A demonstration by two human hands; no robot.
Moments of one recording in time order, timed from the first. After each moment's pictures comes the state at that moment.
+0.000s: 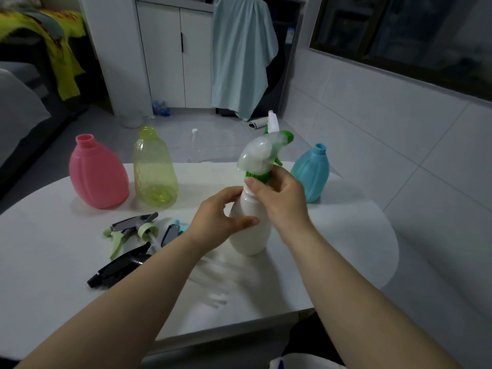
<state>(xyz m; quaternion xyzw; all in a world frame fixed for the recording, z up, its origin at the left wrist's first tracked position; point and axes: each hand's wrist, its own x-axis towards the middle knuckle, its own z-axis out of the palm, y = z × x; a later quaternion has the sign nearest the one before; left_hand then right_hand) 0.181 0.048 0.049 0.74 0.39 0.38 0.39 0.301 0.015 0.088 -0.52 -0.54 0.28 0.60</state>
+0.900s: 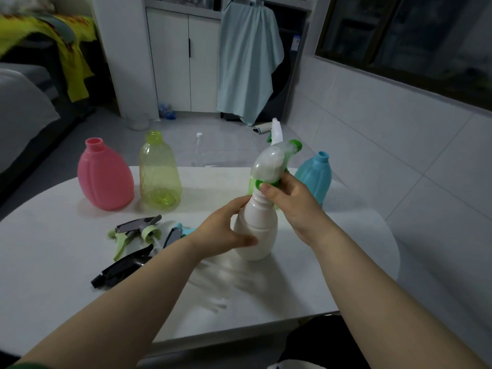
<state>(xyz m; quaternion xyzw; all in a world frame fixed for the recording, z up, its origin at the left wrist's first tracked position) 0.180 0.046 0.049 0.77 0.37 0.29 0.44 0.326 0.015 0.099 -0.49 -0.59 0.41 0.50</state>
